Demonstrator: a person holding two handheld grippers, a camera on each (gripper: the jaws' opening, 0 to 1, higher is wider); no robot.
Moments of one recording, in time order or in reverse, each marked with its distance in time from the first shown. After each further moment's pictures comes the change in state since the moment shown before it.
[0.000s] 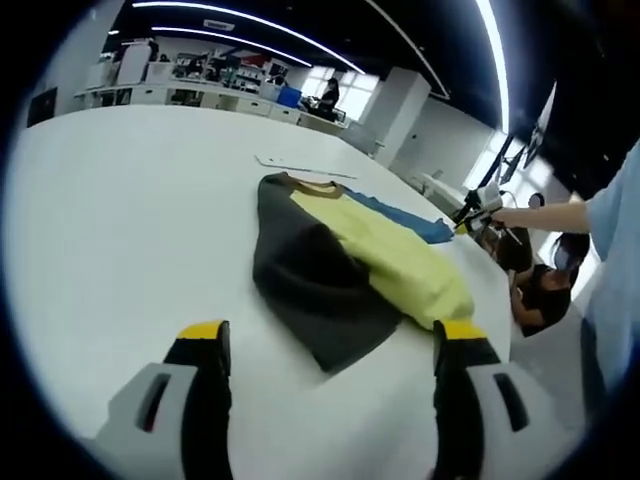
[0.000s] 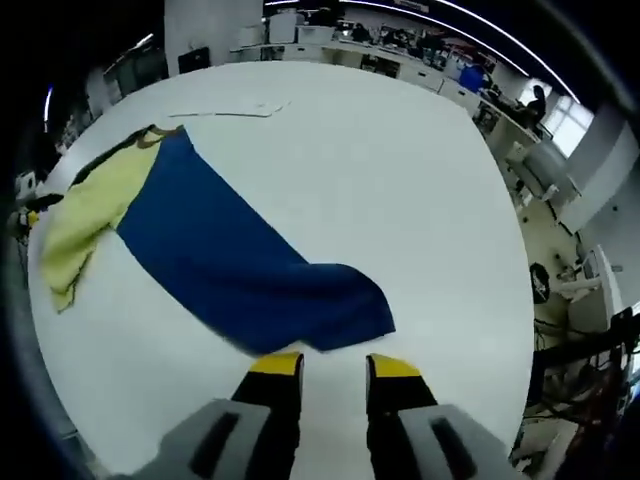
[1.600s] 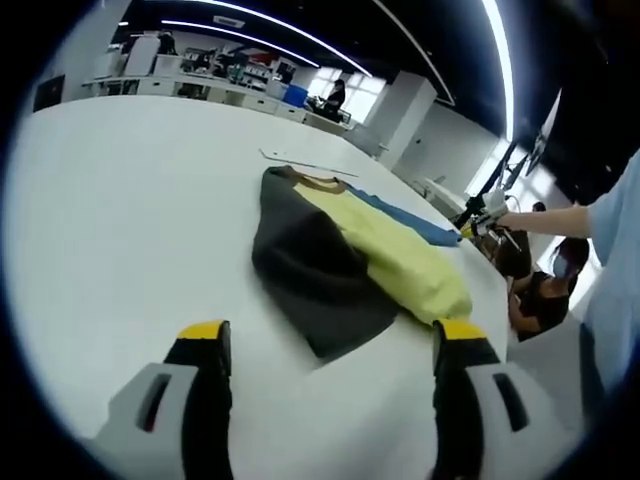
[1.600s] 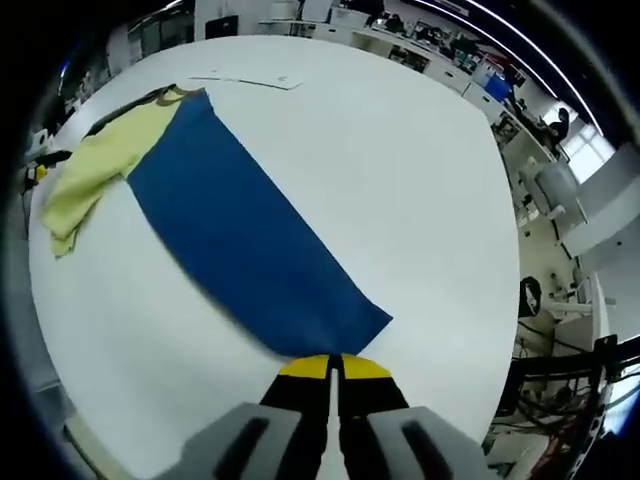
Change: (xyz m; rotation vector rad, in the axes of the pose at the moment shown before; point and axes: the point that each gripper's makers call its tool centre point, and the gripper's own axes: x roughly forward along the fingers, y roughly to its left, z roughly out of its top) left arm 0.000 -0.003 -0.010 -0.041 -0.008 -0.002; right arm -0.047 0.030 -0.021 -0.079 0.087 -0.006
